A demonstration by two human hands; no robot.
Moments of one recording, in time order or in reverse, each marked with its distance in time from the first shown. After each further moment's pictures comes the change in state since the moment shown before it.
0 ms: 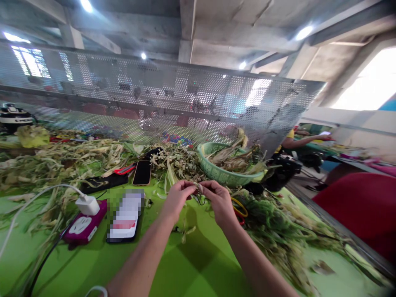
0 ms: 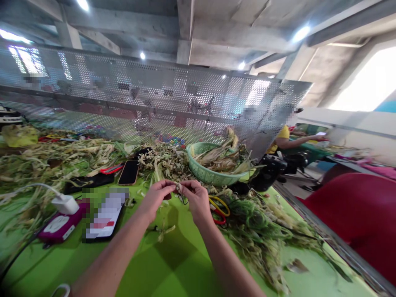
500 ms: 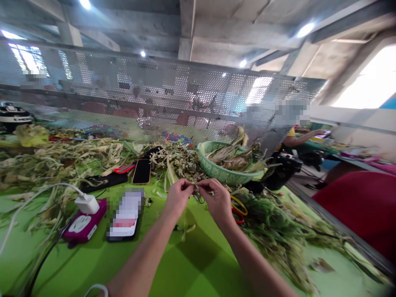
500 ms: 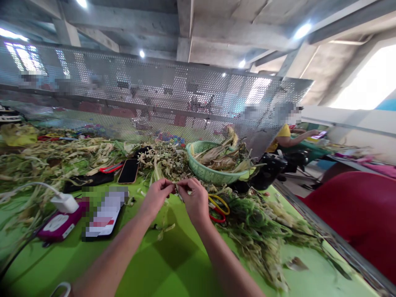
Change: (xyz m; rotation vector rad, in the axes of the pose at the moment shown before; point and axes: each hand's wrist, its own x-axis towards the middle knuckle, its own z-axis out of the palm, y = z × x) left_hand 0.007 -0.010 -0.002 0.210 0.043 0.184; right_hand -0.002 -0.002 0.001 -0.377 0.032 -0.336
